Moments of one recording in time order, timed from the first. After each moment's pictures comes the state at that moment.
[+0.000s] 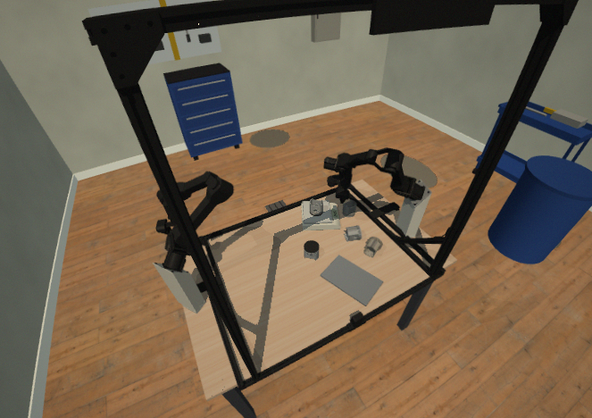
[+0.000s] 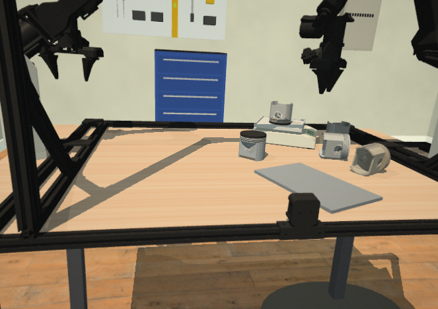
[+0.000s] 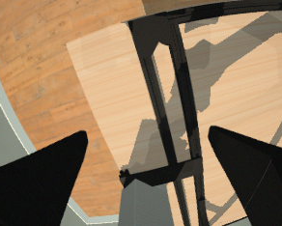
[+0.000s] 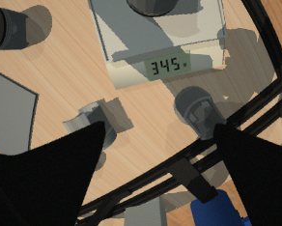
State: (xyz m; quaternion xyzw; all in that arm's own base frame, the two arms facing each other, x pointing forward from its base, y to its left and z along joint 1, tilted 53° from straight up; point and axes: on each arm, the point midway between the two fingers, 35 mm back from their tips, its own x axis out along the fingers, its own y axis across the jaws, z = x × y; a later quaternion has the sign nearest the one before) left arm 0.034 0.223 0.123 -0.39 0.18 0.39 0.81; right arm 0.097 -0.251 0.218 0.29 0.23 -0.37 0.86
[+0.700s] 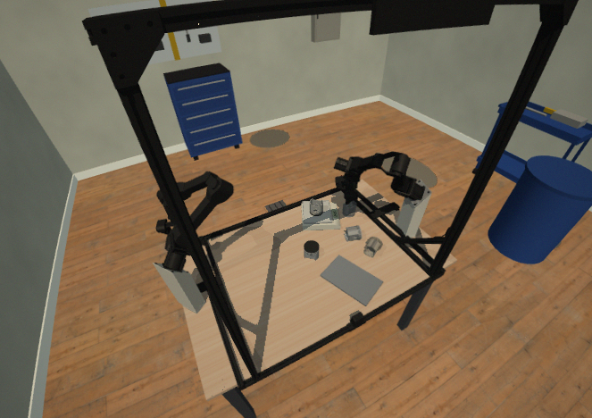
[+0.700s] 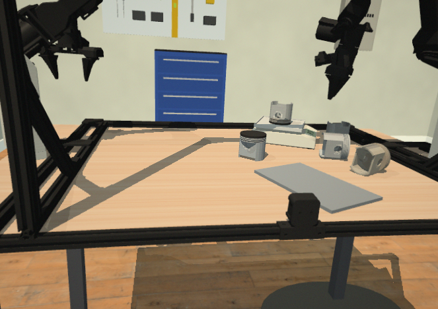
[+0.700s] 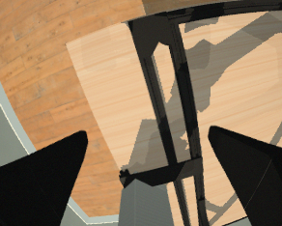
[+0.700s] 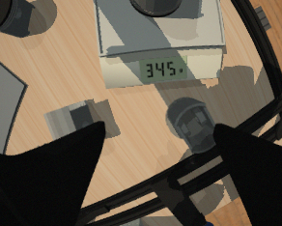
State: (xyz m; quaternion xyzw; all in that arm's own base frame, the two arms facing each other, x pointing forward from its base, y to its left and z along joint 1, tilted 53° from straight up) left arm 0.034 0.223 0.123 -0.39 0.18 0.39 0.81; right arm 0.091 -0.253 0.187 0.20 0.17 -0.37 0.89
